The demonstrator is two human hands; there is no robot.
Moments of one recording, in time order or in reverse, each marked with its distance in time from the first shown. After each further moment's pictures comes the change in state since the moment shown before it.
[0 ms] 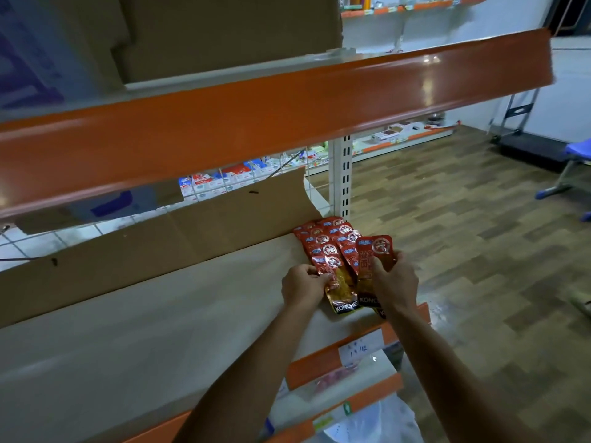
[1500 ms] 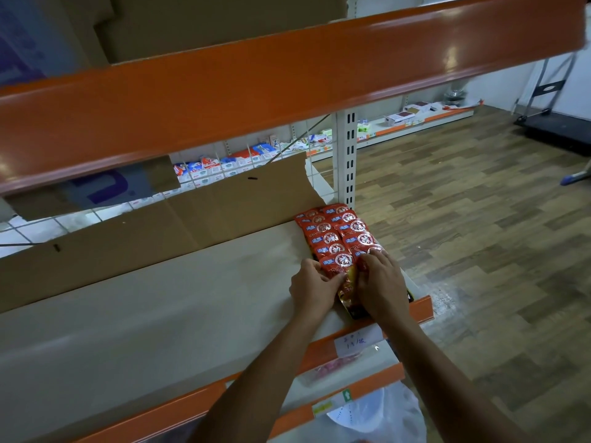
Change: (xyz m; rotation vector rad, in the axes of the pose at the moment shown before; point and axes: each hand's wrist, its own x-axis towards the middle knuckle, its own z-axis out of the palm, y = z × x) left_hand -0.028 -0.005 0.016 0.094 0.041 0.107; right_hand -0.004 0.020 0.004 -0.685 -0.247 -0.306
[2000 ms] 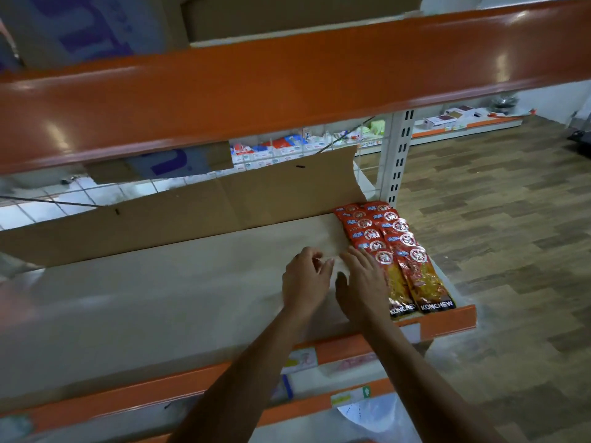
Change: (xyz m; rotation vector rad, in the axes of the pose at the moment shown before) left_hand 0.002 -0.039 -0.067 0.063 0.134 0.089; right_hand -0.027 -0.079 0.036 0.009 -0.076 -0.228
